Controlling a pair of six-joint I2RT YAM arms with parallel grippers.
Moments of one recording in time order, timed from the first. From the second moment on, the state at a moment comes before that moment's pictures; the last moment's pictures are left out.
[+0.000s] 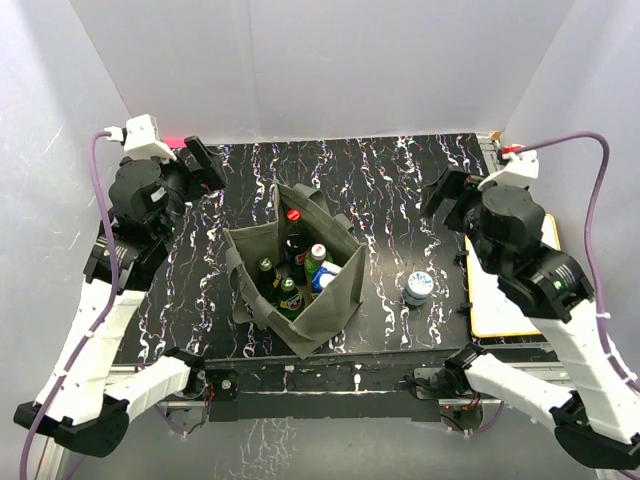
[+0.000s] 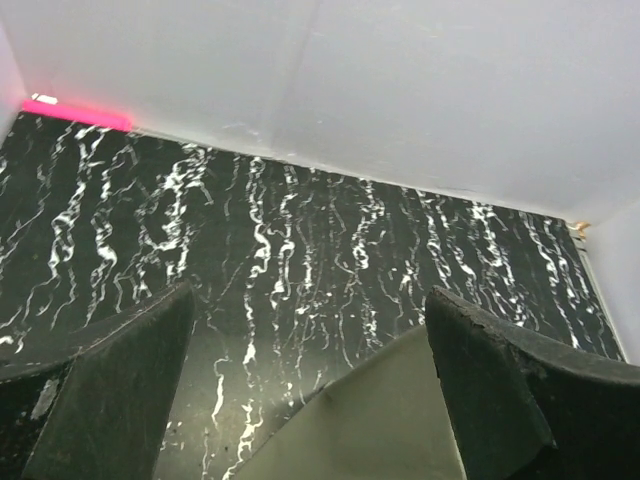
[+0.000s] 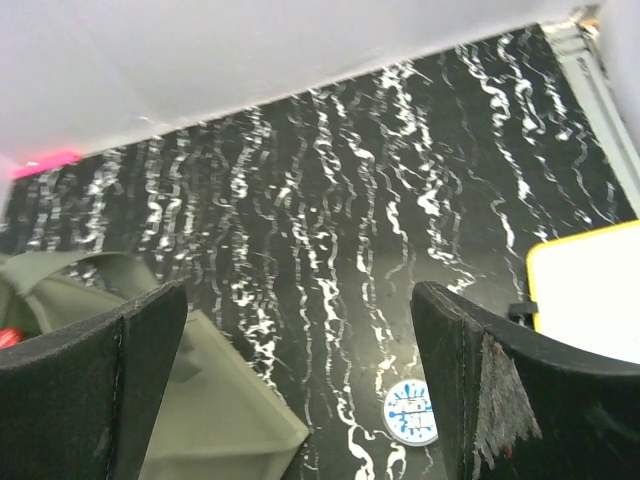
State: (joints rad) left arm -0.39 0.99 1.38 -0.52 -0.35 -0.36; right arm 0.59 0.87 1.37 -0.77 0.54 0.44
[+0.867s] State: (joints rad) left arm -0.08 1.08 1.50 -0.77 0.04 -0.62; right arm 0.25 1.16 1.49 -0.80 -0.22 0.29
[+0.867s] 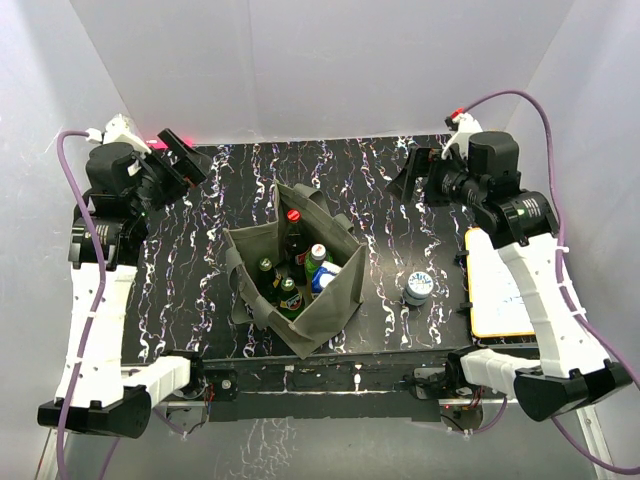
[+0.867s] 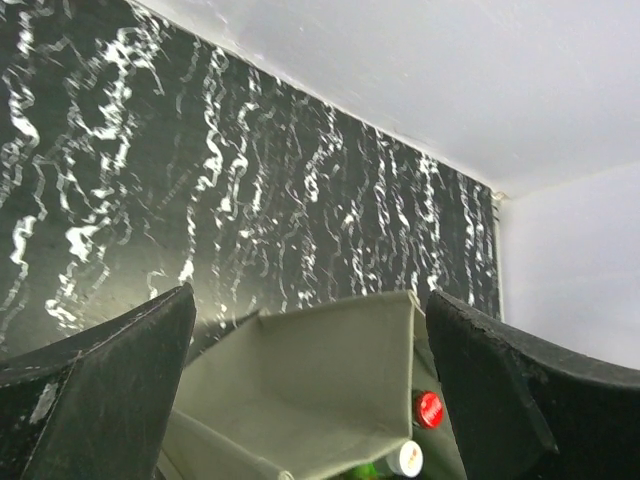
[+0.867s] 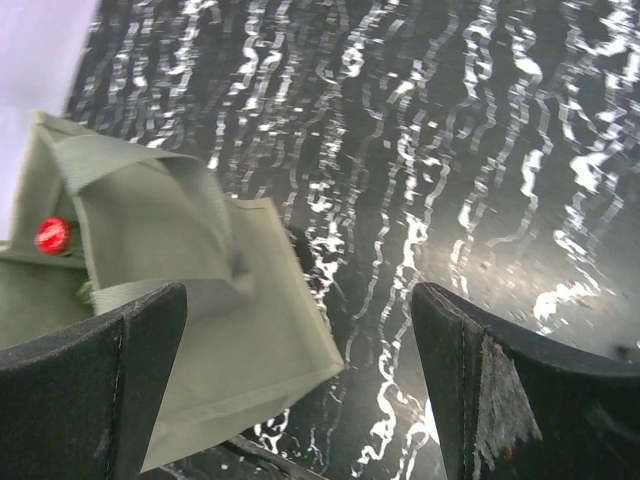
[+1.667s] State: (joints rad) left arm -0.07 1.23 1.45 -0.77 0.52 -0.69; right arm 0.42 1.29 1.58 -0.58 -0.68 0.38
